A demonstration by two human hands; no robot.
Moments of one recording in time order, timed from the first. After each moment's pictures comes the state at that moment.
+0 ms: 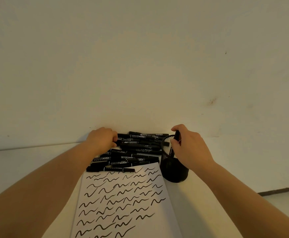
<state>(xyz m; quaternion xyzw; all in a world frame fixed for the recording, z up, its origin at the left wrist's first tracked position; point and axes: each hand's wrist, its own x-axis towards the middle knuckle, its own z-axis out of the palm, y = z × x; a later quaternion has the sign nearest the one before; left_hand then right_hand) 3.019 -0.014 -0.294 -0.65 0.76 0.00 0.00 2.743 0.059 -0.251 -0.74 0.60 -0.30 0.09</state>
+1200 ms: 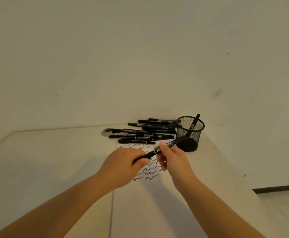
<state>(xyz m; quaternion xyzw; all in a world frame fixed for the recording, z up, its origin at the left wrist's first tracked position) 2.985 0.233 -0.258 -0.58 0.78 0.10 -0.21 2.835 0.211 -0.274 -0.50 0.50 -0.47 0.53</state>
